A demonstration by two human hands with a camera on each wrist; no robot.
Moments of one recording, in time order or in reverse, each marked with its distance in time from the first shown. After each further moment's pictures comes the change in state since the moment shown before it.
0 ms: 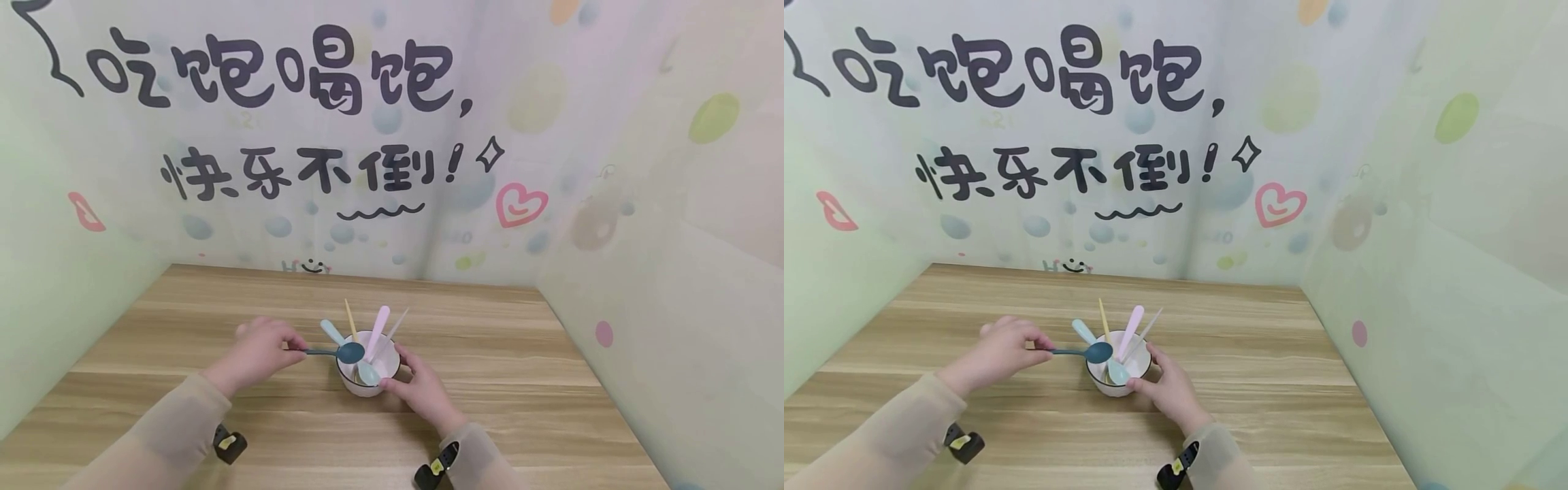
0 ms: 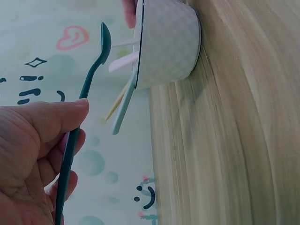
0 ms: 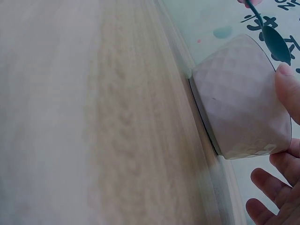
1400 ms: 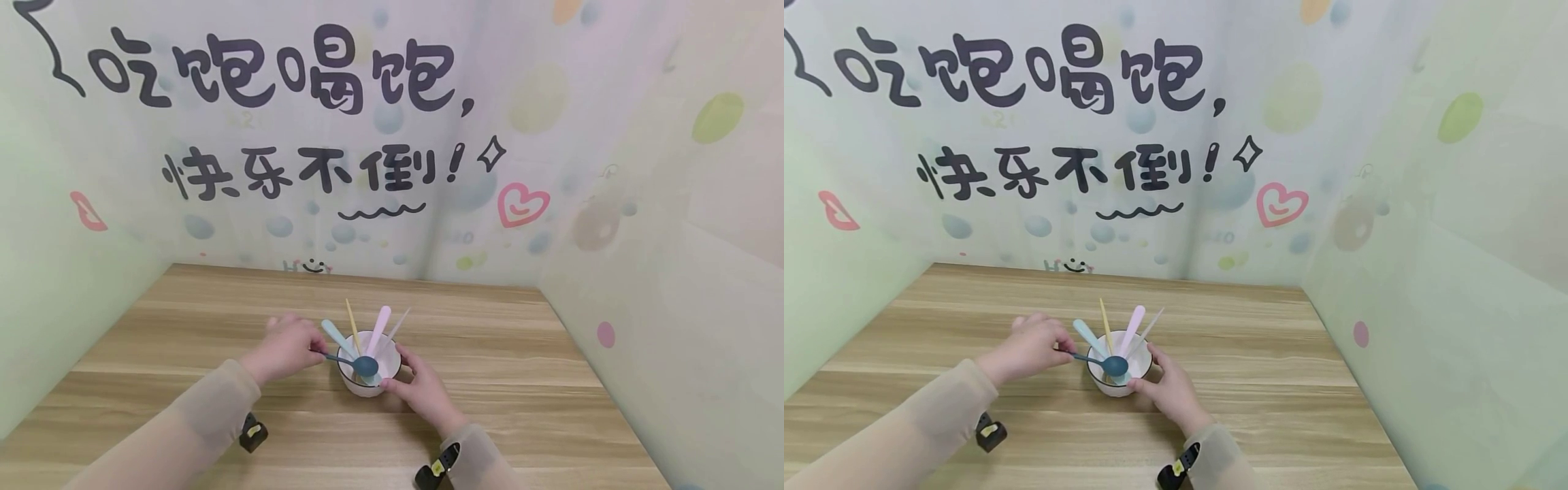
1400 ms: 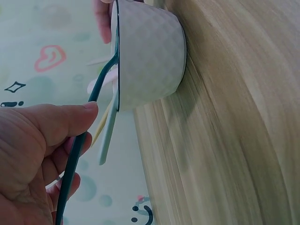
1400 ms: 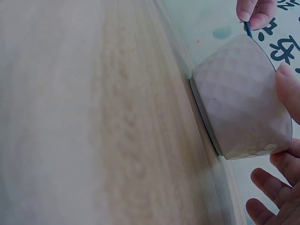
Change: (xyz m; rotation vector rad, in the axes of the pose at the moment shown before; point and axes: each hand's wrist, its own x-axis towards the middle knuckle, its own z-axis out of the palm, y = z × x) left_hand 0.023 0.018 0.017 0.066 -0.048 0.100; right_hand -0.001 0.001 0.001 -0.002 0.013 0.008
